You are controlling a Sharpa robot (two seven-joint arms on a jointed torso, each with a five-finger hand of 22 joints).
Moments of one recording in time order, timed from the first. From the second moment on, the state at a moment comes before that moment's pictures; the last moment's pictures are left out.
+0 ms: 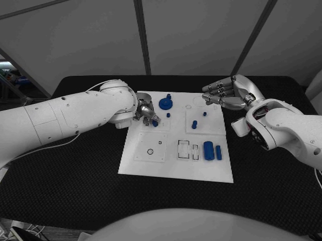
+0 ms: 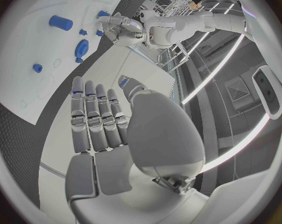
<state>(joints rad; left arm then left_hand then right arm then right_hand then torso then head) 1.23 -0.66 -0.02 1.33 -1.11 0.12 -0.52 1.04 -0.18 0.65 0.07 0.21 1.09 -0.02 0.57 0.76 1.33 -0.08 0.86 0.41 1.46 -0.12 1.42 1.25 0.20 1.24 -0.01 1.23 1.01 1.11 -0.85 0.06 1.57 -0.75 -0.47 0.17 1.43 -0.14 0.27 0.15 0.28 1.01 0.21 0.07 0.07 1.14 0.15 0.07 0.06 1.15 0.11 0.06 0.10 0.18 1.07 0.20 0.19 0.18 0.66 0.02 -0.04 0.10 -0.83</state>
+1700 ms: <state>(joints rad) 1.18 -0.69 -0.02 1.39 -1.18 -0.10 -0.51 1.04 -0.19 0.65 0.07 0.21 1.09 -0.02 0.57 0.76 1.33 -0.07 0.86 0.41 1.47 -0.12 1.42 1.25 0.20 1.25 -0.01 1.24 1.03 1.11 -0.85 0.06 1.57 -0.75 -0.47 0.17 1.43 -0.14 0.27 0.15 0.28 1.01 0.21 0.07 0.07 1.14 0.15 0.07 0.06 1.15 0.11 0.06 0.09 0.18 1.07 0.20 0.19 0.18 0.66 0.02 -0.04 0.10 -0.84</state>
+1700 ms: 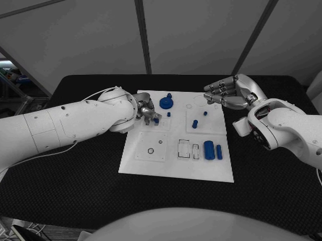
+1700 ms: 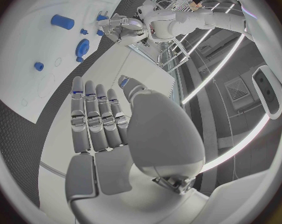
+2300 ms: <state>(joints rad) 1.18 -0.70 -0.02 1.40 -1.18 -0.07 -0.51 1.04 -0.19 0.66 0.08 0.21 1.09 -0.02 0.57 0.76 1.33 -0.07 0.86 0.42 1.46 -0.12 1.42 1.25 0.20 1.26 -0.01 1.24 1.03 1.11 -0.85 0.06 1.57 -0.75 -0.47 0.17 1.43 -0.14 0.27 0.15 0.28 1.01 0.21 0.07 0.07 1.14 0.15 0.07 0.06 1.15 0.11 0.06 0.09 0.18 1.07 0.20 0.19 0.18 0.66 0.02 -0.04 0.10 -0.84</state>
